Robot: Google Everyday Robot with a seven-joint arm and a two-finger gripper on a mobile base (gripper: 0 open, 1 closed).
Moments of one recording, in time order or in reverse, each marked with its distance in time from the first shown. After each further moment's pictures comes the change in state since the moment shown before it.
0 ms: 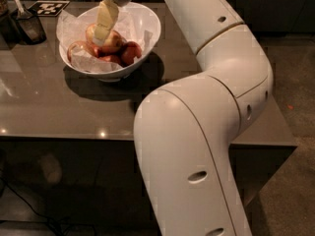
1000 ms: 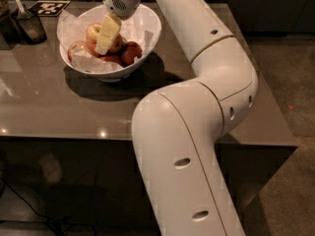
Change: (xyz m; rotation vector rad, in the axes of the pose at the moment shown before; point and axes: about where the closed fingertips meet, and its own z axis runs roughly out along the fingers) arm 0.015 -0.011 0.045 -0.065 -0.023 0.058
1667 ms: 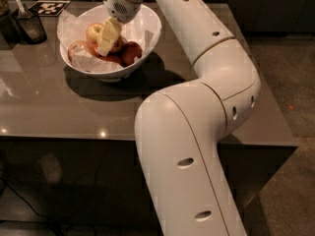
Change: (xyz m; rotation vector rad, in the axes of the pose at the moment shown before) arm 0.005 -0.004 0.010 -0.004 -0.016 0.013
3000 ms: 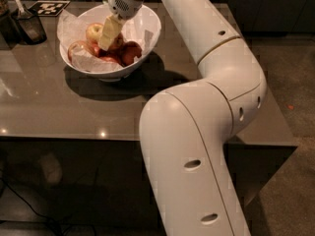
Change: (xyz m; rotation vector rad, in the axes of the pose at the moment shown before) arm -0.008 -0.002 -0.012 0.019 -0.046 0.008
